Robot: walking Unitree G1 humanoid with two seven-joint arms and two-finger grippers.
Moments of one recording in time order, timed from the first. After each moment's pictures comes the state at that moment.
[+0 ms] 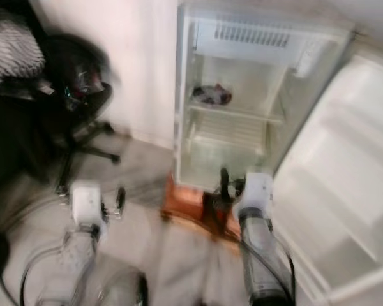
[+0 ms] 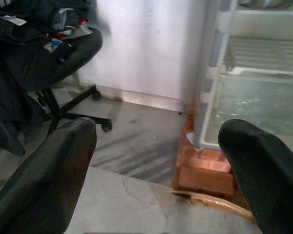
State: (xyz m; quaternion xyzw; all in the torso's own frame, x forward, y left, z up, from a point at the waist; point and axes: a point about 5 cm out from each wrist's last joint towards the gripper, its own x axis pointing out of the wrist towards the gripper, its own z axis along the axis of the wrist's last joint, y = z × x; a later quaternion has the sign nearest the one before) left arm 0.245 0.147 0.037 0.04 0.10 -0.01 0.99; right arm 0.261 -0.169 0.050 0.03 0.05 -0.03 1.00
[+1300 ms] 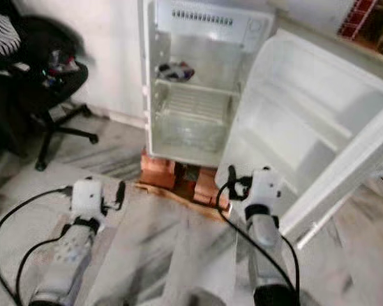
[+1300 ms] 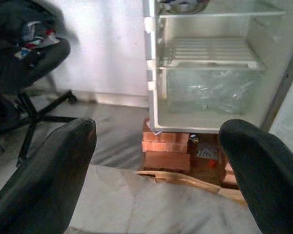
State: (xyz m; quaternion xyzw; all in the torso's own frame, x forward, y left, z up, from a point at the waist) left arm 0.251 0.147 0.046 0.07 0.07 -0.03 1.00; right arm 0.275 -0.177 0.064 0.01 0.02 -0.03 1.00
